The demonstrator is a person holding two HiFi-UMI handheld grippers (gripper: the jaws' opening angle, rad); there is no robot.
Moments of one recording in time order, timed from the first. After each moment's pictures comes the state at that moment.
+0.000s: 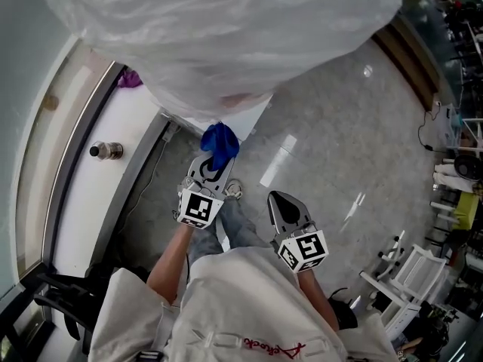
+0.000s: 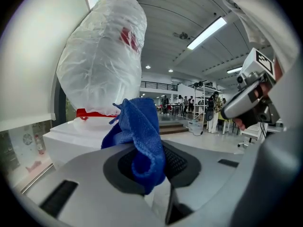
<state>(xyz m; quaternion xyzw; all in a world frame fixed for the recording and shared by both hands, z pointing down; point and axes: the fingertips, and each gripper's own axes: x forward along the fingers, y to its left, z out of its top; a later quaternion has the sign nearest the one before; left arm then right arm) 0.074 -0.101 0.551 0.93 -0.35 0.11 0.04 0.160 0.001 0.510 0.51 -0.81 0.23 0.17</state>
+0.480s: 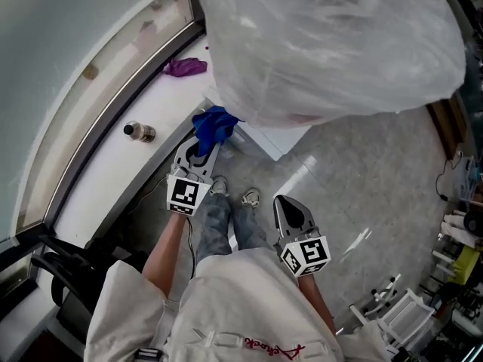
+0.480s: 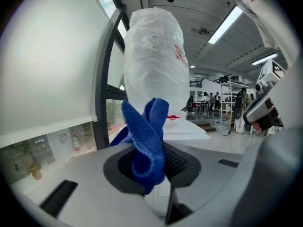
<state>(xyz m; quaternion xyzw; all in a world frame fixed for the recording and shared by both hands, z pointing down) -0.072 -0.151 0.540 0.86 -0.49 0.12 0.05 0.097 -0.028 0.513 0.44 -0.85 0.24 0.16</state>
